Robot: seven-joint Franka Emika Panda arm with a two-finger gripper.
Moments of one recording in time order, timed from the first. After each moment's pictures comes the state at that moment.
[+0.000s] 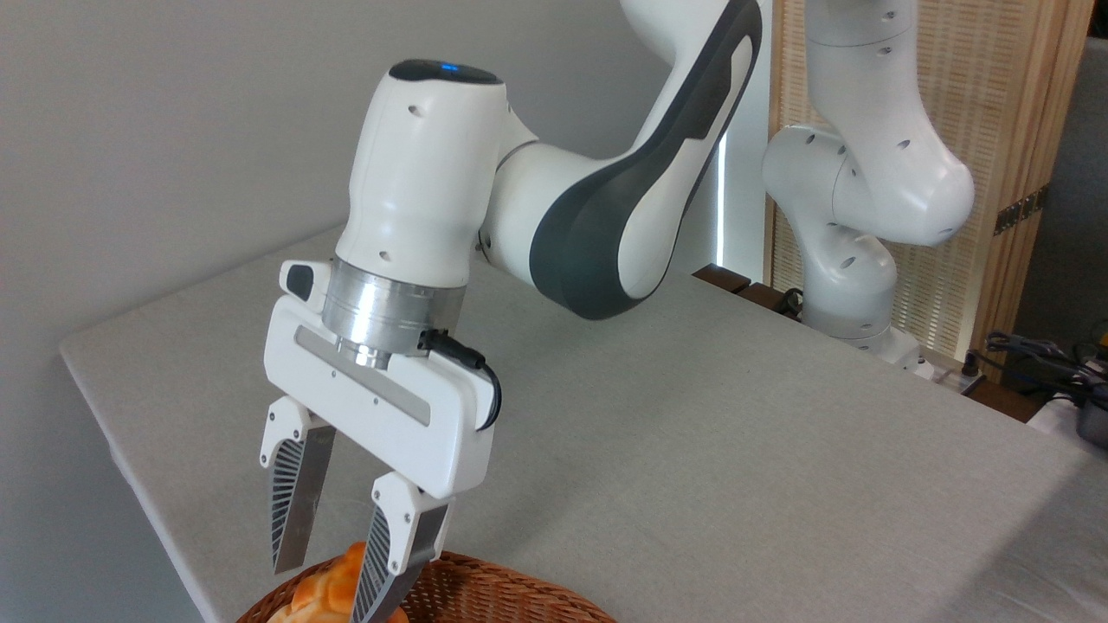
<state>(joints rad) 0.01 0.19 0.08 -1.89 -0.08 2.61 0.73</state>
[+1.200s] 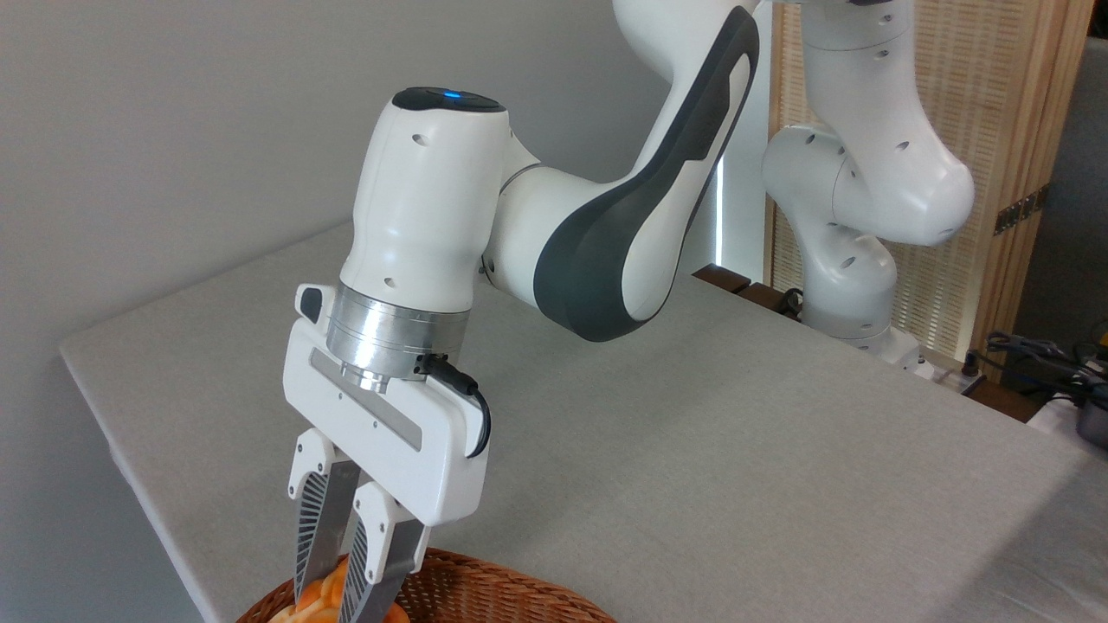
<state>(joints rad) 0.01 0.21 0.09 -1.89 -0.08 2.62 0.86</state>
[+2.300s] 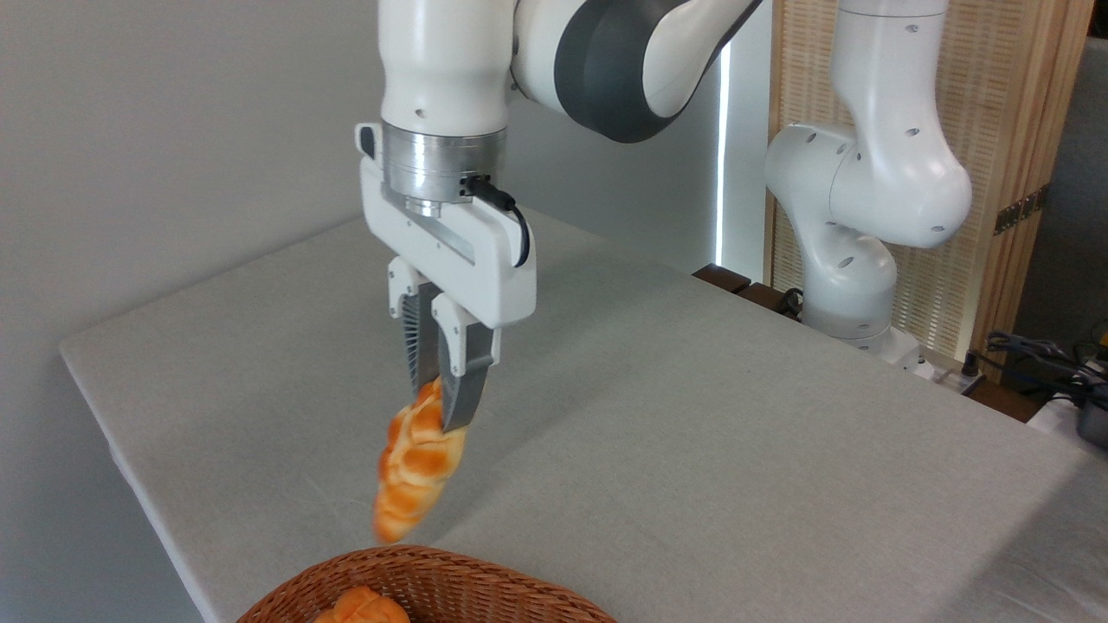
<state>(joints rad) -0.07 -0.13 0.06 -2.03 -0.08 2.10 0.86</state>
